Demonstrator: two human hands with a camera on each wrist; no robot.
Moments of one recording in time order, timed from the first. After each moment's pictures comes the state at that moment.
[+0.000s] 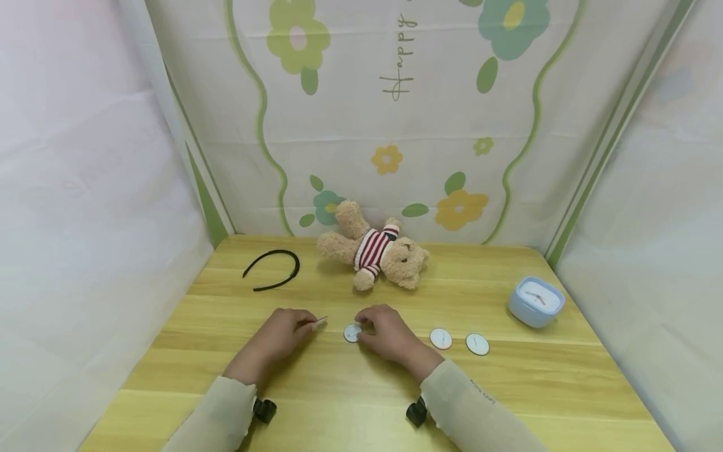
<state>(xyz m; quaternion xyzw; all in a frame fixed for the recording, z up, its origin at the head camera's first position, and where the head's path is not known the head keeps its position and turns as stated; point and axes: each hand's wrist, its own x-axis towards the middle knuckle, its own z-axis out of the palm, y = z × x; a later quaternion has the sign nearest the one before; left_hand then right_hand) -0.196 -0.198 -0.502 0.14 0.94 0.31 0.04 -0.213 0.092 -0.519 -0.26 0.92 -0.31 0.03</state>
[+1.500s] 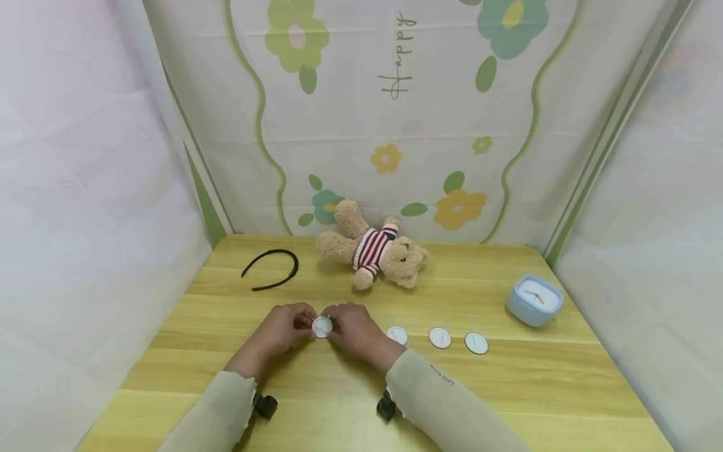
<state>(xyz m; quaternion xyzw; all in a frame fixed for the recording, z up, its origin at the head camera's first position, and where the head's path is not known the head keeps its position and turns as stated) -0.205 -0.202 -0.510 0.14 0.91 0.39 0.06 -0.218 0.027 -0.517 -0.32 0.92 -0.21 -0.02</state>
